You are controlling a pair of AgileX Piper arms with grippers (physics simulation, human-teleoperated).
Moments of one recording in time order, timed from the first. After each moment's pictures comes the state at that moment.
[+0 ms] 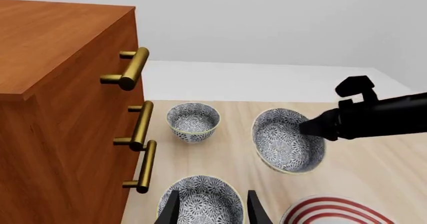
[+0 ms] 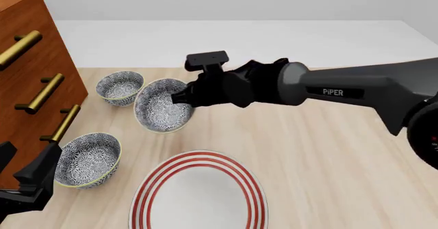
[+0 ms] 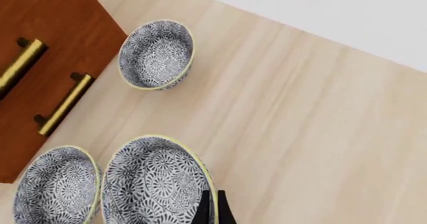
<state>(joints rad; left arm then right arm) -0.08 0.17 0.00 -0.06 -0.06 0.73 1.99 -1.41 0.16 0.26</state>
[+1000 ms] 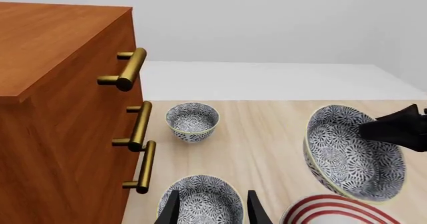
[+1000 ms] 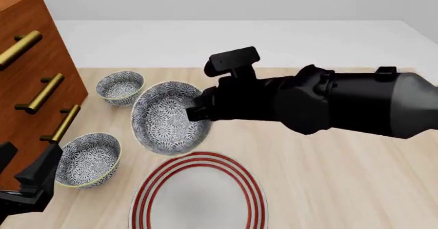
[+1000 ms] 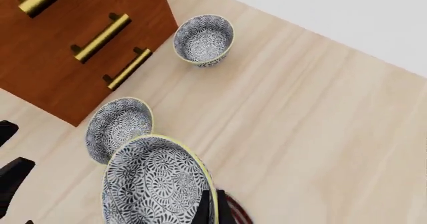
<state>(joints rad) -0.09 0.16 0.00 -0.05 -0.05 0.82 1.56 -1.03 0.12 0.23</state>
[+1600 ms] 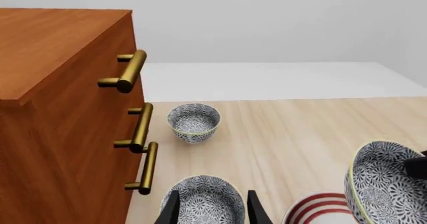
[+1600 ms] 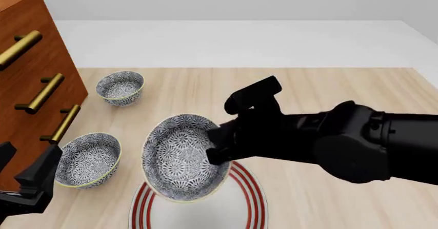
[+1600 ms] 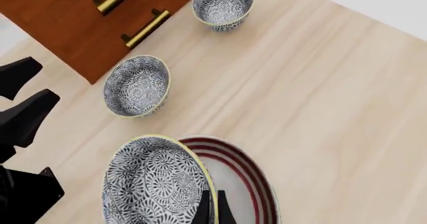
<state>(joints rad) -0.09 0.15 0.00 -0.05 -0.03 0.89 1.37 -0.78 0.09 0.23</state>
